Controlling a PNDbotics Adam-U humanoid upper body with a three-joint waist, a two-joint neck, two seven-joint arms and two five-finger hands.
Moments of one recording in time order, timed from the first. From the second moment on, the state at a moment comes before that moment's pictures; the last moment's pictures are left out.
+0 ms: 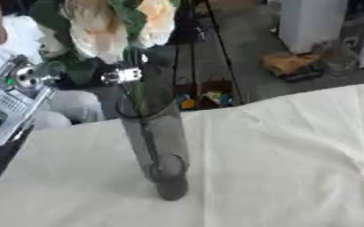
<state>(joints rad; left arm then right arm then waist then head) -1.05 0.80 -0.19 -1.55 -0.02 0.04 -0.84 -0.24 -0.38 -0.33 -1.98 -0.74 -0.37 0.30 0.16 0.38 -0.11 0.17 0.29</state>
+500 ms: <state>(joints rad) -1.03 0.81 -0.20 -1.58 -0.08 0.04 -0.90 -0.24 -0.37 -0.33 -1.98 -0.74 -0.37 0.30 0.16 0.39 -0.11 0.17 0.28</state>
